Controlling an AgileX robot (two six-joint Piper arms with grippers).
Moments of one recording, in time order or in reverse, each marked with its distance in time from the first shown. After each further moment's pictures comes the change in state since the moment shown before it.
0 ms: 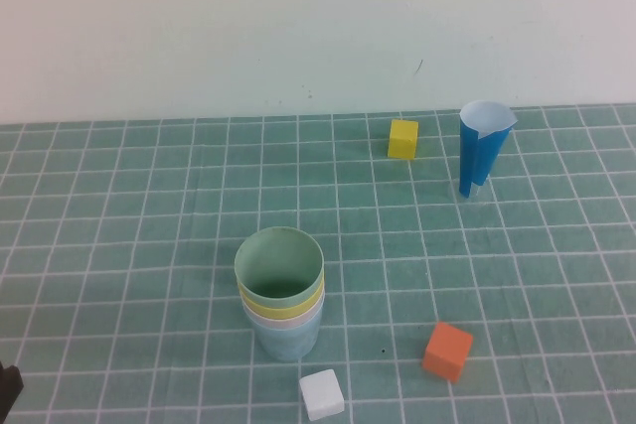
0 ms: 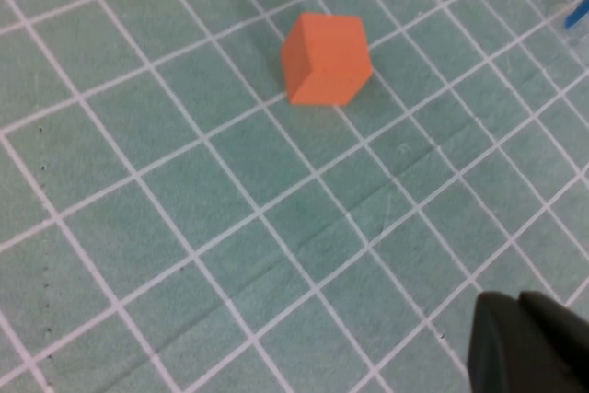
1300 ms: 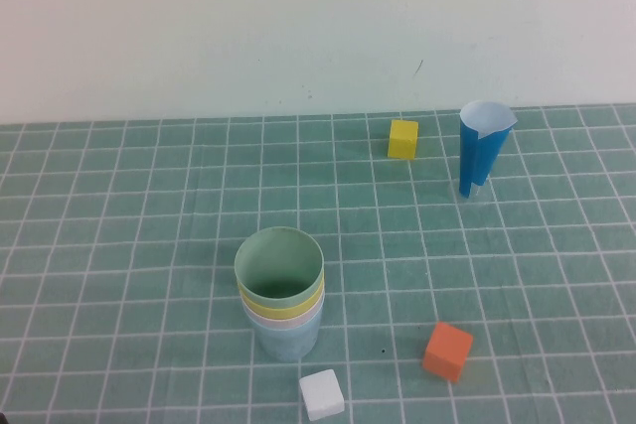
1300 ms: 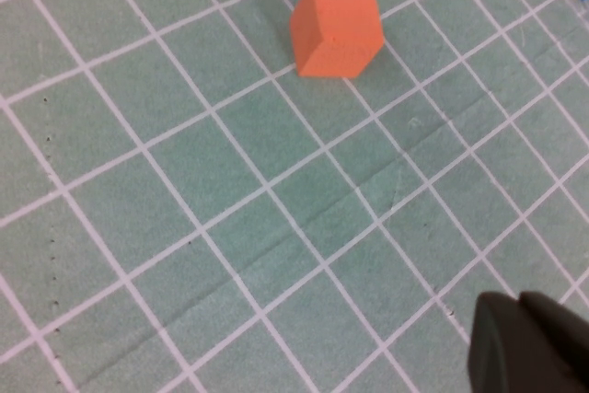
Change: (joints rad) right arm 0.000 -0.001 0.006 0.000 0.029 0.000; left arm 0.366 -0.105 0.279 -0.214 -0.065 0.030
